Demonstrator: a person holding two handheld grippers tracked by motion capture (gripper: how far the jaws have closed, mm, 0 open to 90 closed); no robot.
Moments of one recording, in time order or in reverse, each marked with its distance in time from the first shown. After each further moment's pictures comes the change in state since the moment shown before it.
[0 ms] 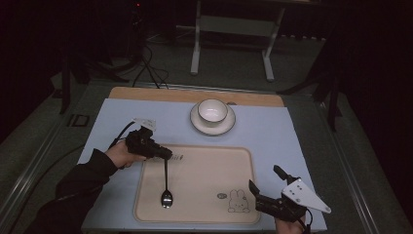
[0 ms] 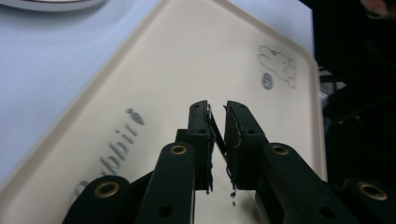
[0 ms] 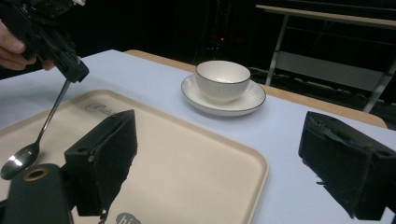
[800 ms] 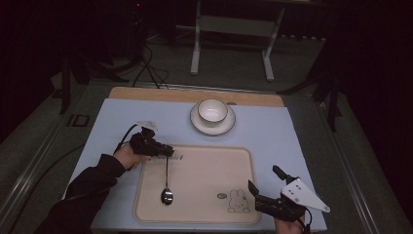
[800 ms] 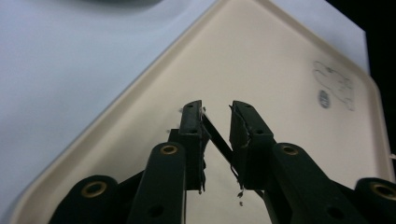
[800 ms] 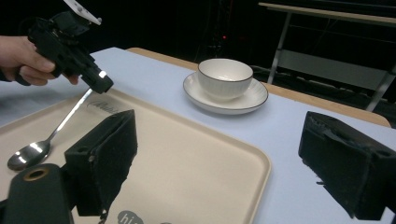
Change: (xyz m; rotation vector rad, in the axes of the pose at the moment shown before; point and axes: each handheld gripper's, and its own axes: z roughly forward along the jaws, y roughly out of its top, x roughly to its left) left arm 0.029 -0.020 0.026 -0.065 0.118 -0.109; right arm 0.000 0.000 0.001 0.010 0.009 -0.003
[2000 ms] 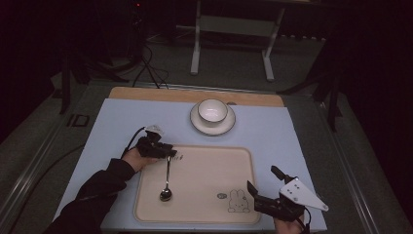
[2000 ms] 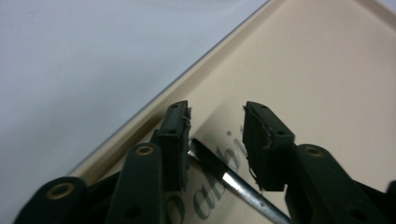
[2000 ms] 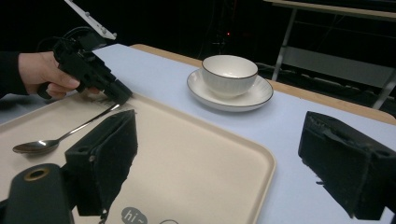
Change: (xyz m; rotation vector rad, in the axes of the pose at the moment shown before) left arm 0.007 -0.009 0.028 -0.003 0.184 -0.029; right arm 0.001 -0.001 0.002 0.011 0.015 0.003
